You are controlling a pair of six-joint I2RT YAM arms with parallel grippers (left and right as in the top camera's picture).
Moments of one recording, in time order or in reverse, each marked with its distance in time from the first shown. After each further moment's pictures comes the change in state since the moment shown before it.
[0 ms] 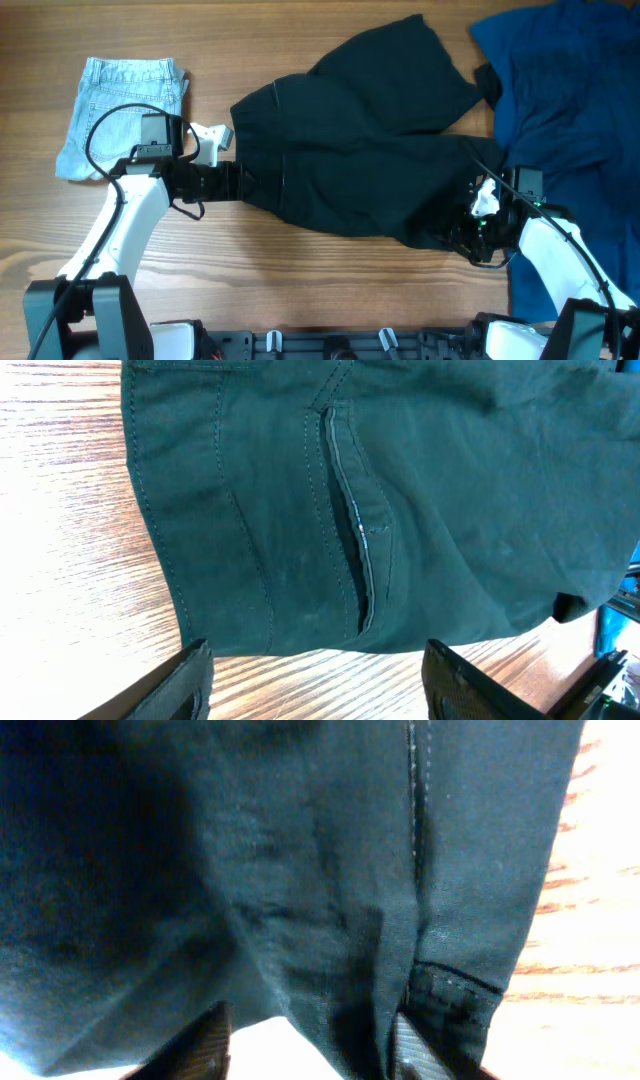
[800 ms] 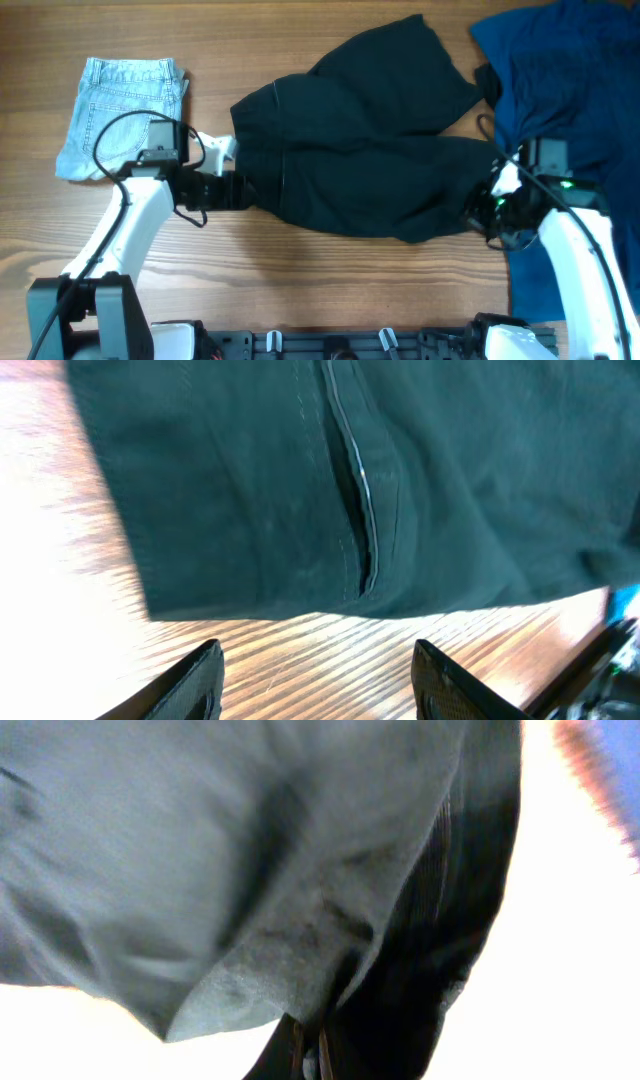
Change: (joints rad) left arm -0.033 0.000 -0.044 -0.032 -0.011 0.032; right arm 0.033 -0.134 0.334 -0.358 0.201 0.066
